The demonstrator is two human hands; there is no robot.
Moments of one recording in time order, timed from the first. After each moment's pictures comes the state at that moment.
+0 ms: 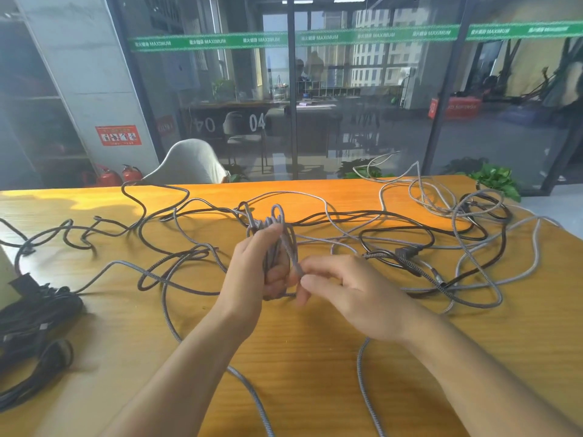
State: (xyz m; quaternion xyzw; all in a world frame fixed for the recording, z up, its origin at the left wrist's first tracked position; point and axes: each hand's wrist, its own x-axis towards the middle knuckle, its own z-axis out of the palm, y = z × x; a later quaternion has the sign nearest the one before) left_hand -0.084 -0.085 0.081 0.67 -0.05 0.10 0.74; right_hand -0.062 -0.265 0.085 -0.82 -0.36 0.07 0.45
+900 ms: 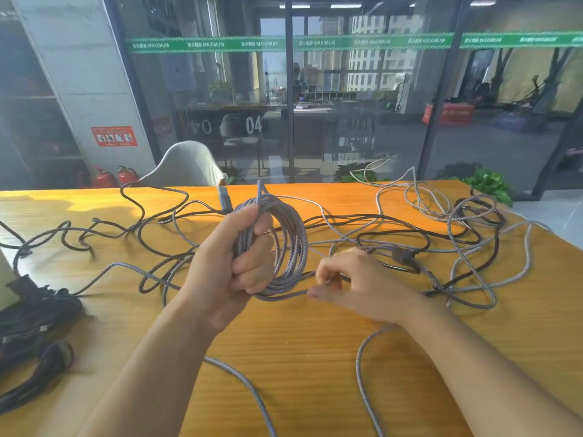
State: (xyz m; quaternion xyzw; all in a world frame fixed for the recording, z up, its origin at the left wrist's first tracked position) left_hand -0.095 -0.059 0.110 0.52 -0.16 -0.01 0.84; right_hand -0.015 -0.283 0.059 -0.87 -0.39 -0.04 0.32
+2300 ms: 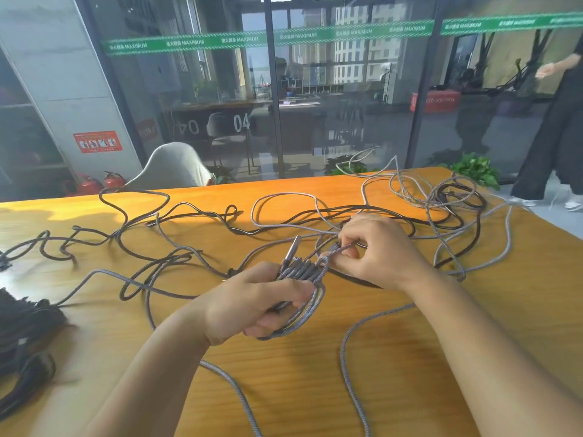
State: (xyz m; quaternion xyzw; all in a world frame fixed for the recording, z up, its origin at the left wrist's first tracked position) left_hand -0.097 -0.081 0.100 0.80 -0.19 -0.22 0.53; right_hand -0.007 -0.321 0.081 -0.89 -0.30 -0.20 0.27
